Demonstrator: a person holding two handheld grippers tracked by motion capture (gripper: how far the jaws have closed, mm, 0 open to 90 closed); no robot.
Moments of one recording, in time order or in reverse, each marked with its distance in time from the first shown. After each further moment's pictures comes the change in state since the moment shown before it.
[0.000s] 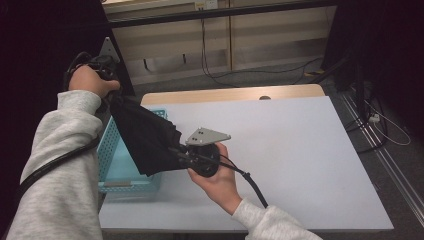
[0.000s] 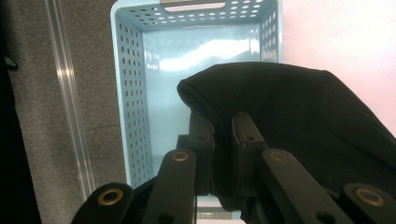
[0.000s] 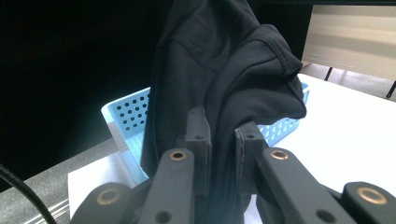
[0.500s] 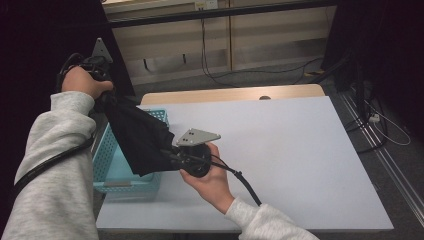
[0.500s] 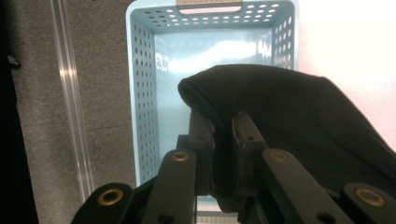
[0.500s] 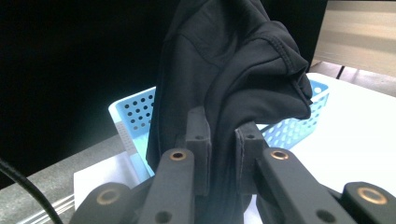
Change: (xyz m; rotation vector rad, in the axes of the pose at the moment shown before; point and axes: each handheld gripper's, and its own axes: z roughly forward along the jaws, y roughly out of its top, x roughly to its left) left arm 0.019 -0.003 0.002 -0.019 -0.001 -0.022; right arm 0.009 0.000 0.017 0.017 0.034 -0.004
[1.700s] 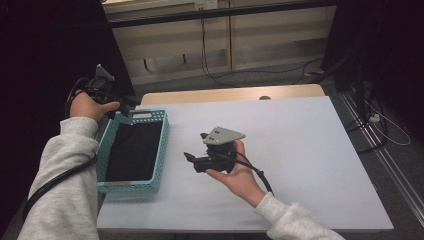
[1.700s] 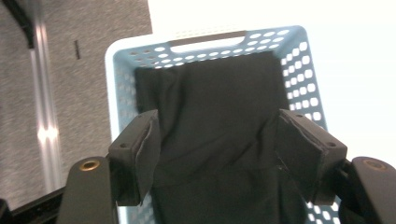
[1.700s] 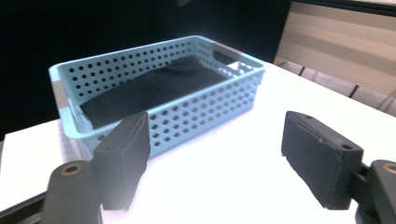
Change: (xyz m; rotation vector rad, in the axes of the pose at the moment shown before) left arm 0.020 -0.019 0.071 -0.216 -0.092 0.110; right arm -0.054 -0.024 -0.037 0.035 -0.117 -0.113
